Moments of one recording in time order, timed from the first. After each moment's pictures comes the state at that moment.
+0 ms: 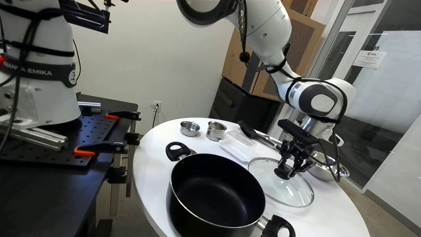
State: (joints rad) arm -0.12 1.22 0.04 -0.90 -0.05 2.04 -0.23
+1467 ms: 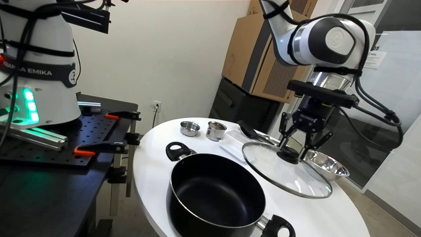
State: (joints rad) arm -0.20 0.66 0.00 -1.60 -0.23 2.12 -0.61
